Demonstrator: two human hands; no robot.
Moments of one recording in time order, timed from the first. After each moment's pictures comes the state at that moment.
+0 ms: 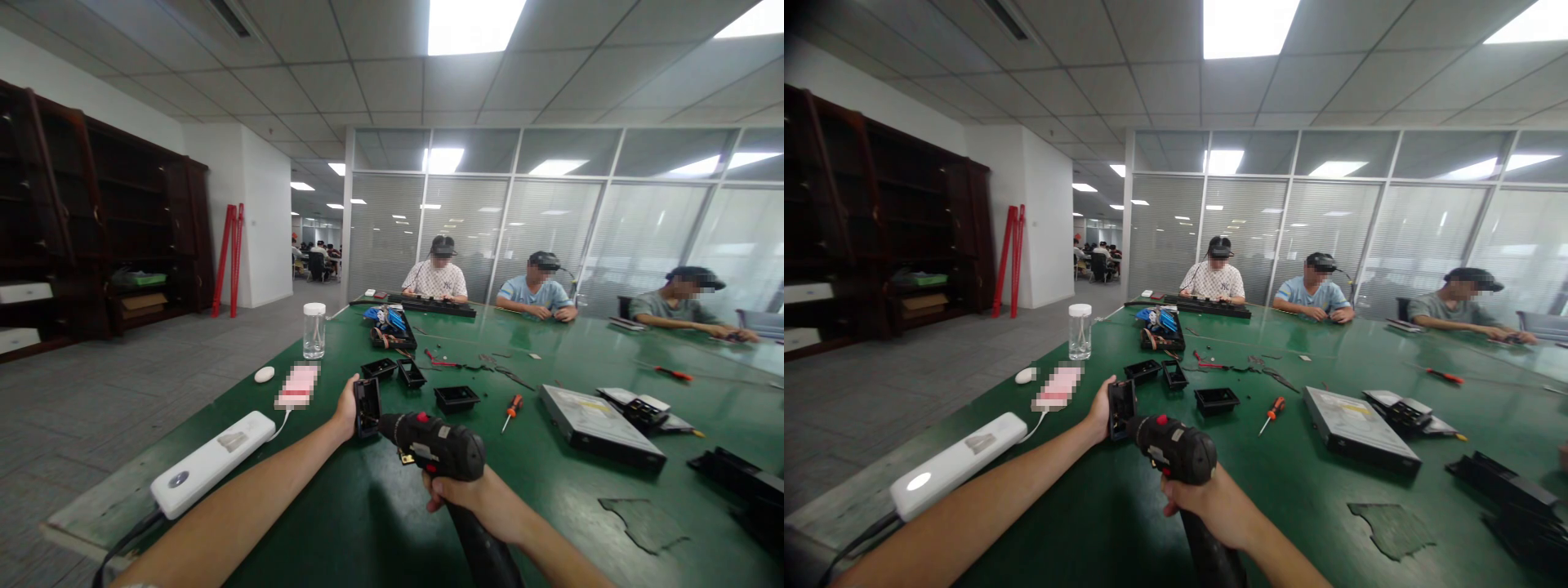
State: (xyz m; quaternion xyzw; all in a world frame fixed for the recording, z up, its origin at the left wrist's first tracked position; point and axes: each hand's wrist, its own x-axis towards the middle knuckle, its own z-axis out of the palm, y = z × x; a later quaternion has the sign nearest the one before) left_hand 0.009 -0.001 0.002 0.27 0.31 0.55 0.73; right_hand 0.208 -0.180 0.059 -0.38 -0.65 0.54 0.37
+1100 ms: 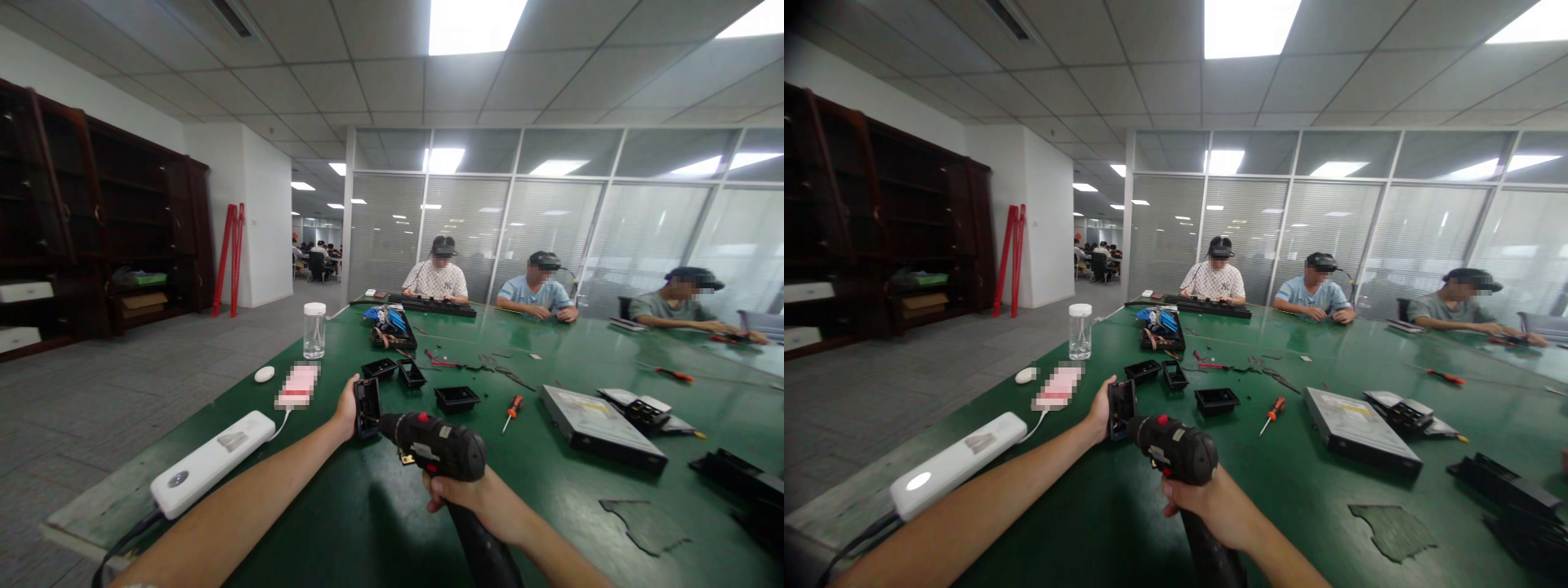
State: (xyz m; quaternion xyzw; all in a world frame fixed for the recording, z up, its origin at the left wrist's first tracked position) left_hand 0.009 -0.001 0.001 0.29 0.31 0.55 0.72; right_hand 0.208 -0.179 0.057 -0.36 -0.64 0.56 0.39
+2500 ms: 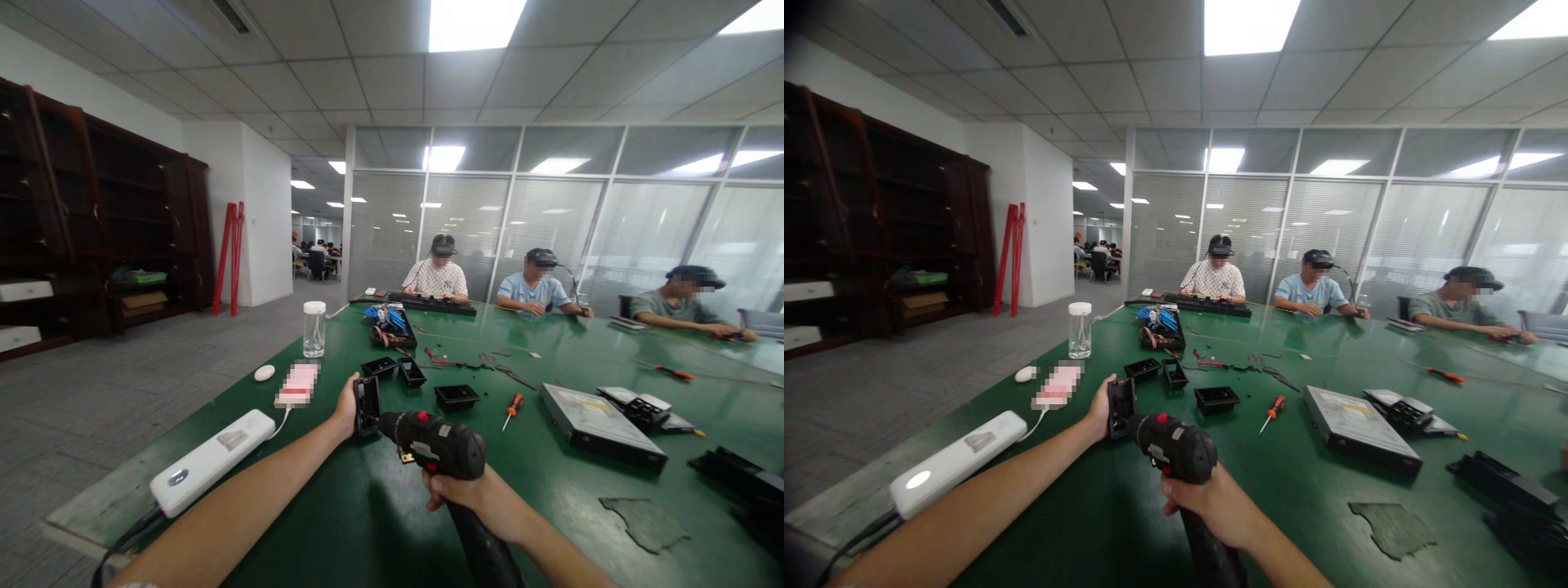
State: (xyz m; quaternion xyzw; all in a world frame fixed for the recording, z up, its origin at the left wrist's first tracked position) left_hand 0.009 -0.001 0.002 0.28 0.31 0.55 0.72; right_hand 0.208 -0.178 0.056 -0.36 -0.65 0.56 0.38
